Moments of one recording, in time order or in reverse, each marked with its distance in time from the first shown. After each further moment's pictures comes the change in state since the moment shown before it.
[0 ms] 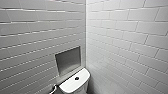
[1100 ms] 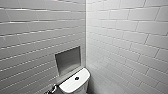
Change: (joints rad) left arm -0.598 -0.144 0.319 -0.064 0.197 -0.004; right arm 0.008 -0.038 0.078 0.000 0.075 0.003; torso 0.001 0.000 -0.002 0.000
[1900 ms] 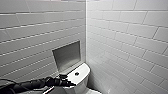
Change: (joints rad) left arm -0.258 0.242 -0.247 -0.136 0.204 -0.077; right arm 0.011 0.007 -0.014 0.000 0.021 0.000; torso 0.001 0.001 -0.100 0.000
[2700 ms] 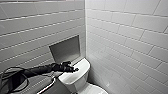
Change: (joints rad) left arm -0.180 0.134 -0.198 -0.011 0.083 -0.099; right arm 0.018 -0.001 0.000 0.000 0.006 0.000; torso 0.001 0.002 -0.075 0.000
